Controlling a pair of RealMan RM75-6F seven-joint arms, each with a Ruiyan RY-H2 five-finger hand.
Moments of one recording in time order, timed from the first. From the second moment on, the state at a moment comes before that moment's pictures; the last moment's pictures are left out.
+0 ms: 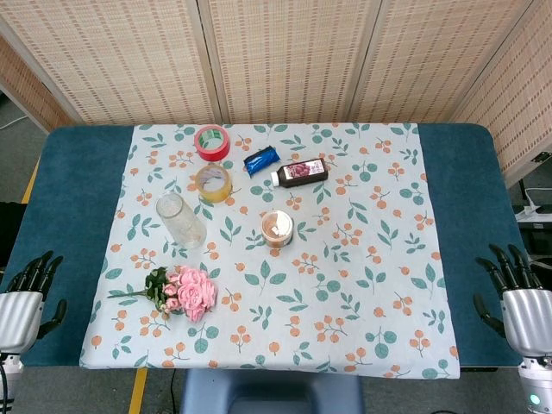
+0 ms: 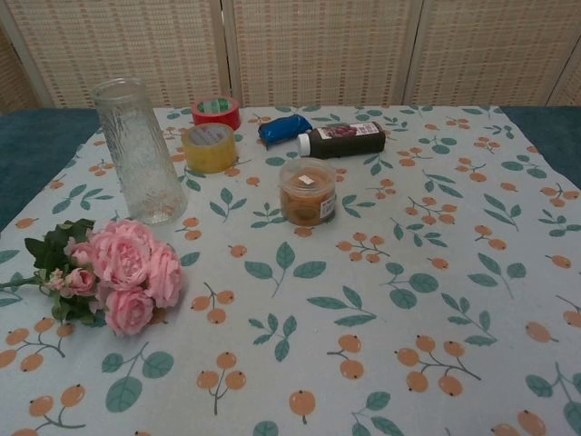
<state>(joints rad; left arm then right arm) -0.10 -1.14 -0.04 -1.59 1.48 1.47 0.14 0.01 -1.15 0.06 -1.58 -1.59 1.64 -0.13</state>
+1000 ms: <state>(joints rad) -0.25 -1.12 -0.01 -1.57 1.64 1.30 0.29 0.03 -1.13 0.04 -1.61 -1.58 1.56 -0.13</state>
